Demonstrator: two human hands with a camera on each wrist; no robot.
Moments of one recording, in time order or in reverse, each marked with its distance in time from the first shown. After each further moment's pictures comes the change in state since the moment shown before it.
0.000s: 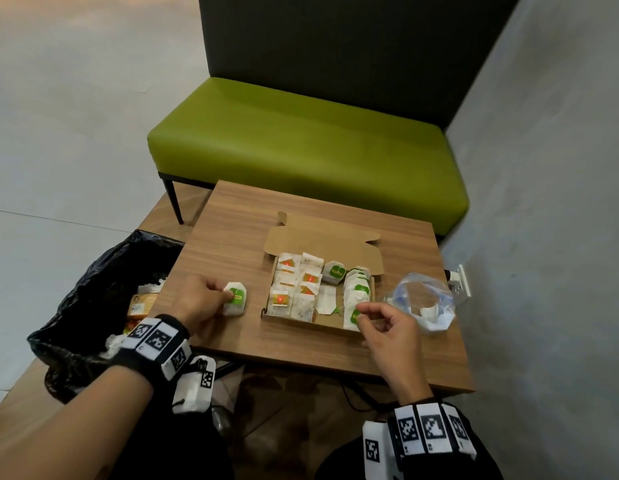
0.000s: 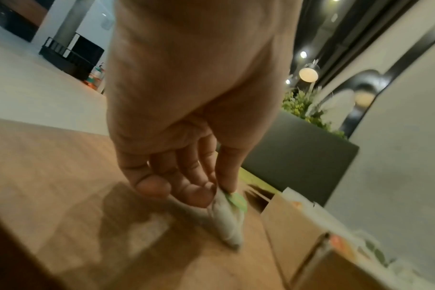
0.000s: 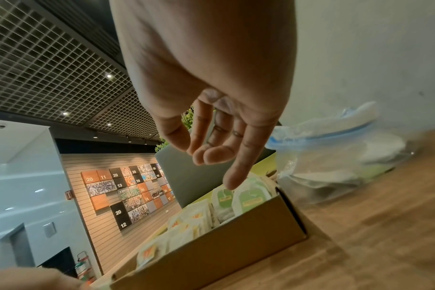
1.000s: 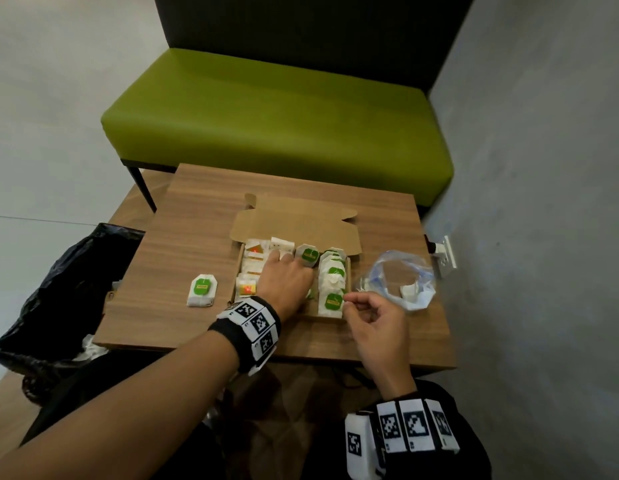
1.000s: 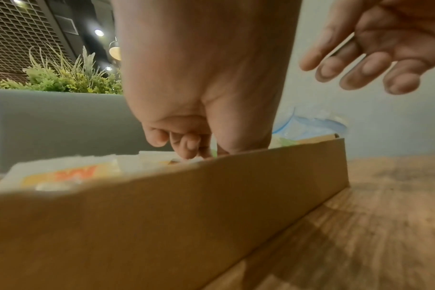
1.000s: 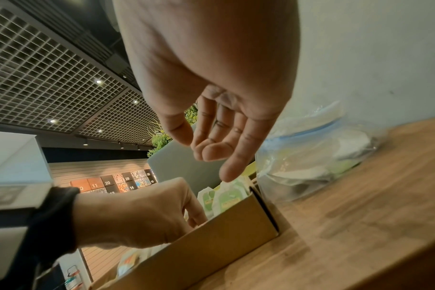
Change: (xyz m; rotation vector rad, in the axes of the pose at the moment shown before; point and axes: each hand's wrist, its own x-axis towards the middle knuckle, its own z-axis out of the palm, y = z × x) left_hand -0.027 0.083 0.150 1.367 -0.107 0.837; right_hand 0.006 0.024 -0.013 0.052 0.077 -0.004
